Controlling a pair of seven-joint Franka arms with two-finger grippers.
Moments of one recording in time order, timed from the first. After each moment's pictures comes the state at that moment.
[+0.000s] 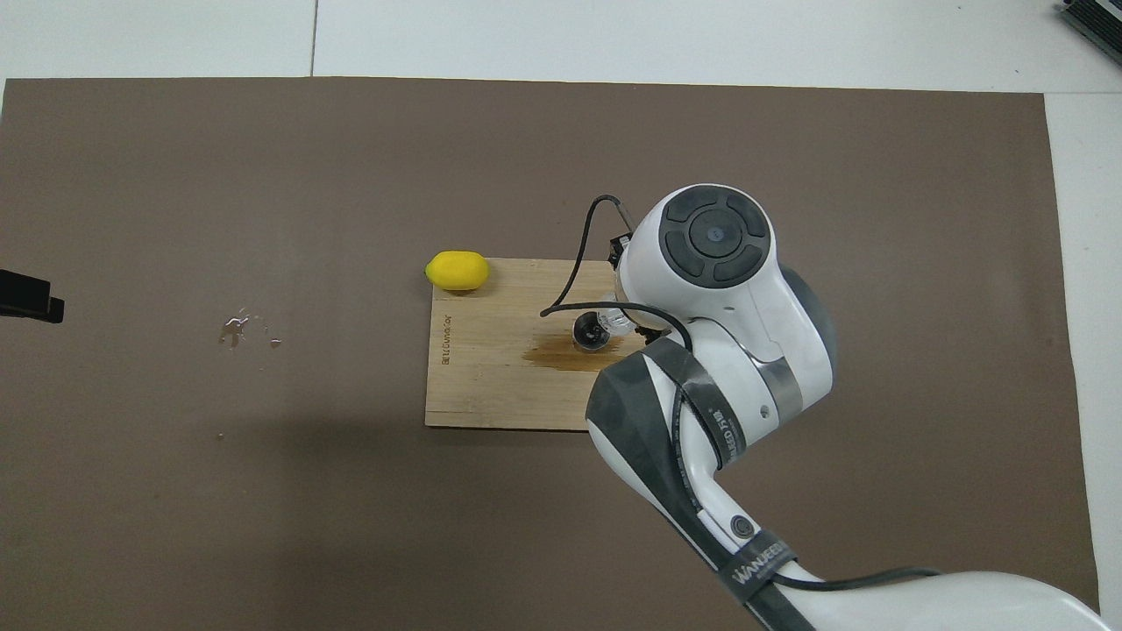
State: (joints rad) left arm 0.04 -0.05 0.06 -1.67 0.00 1.59 0.11; right arm 0.40 0.27 0.11 -1.70 -0.03 2.01 1.72
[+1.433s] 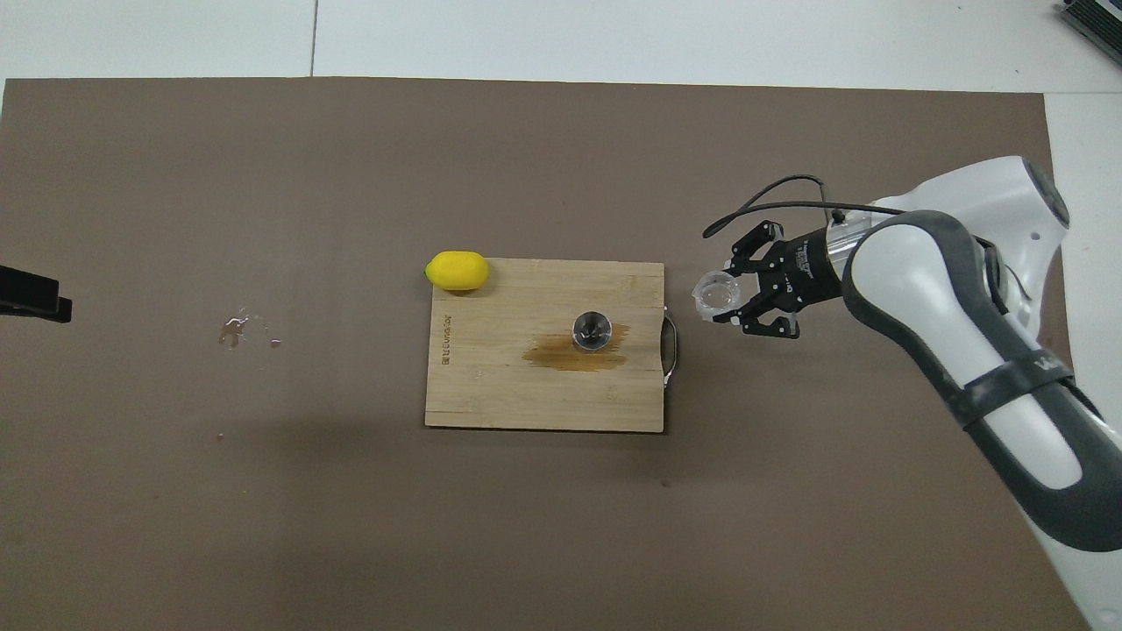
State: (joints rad) left arm 0.02 -0.05 0.07 -1.67 0.00 1.58 0.07; right arm -0.02 0.27 0.11 -1.90 0.68 2.01 1.30
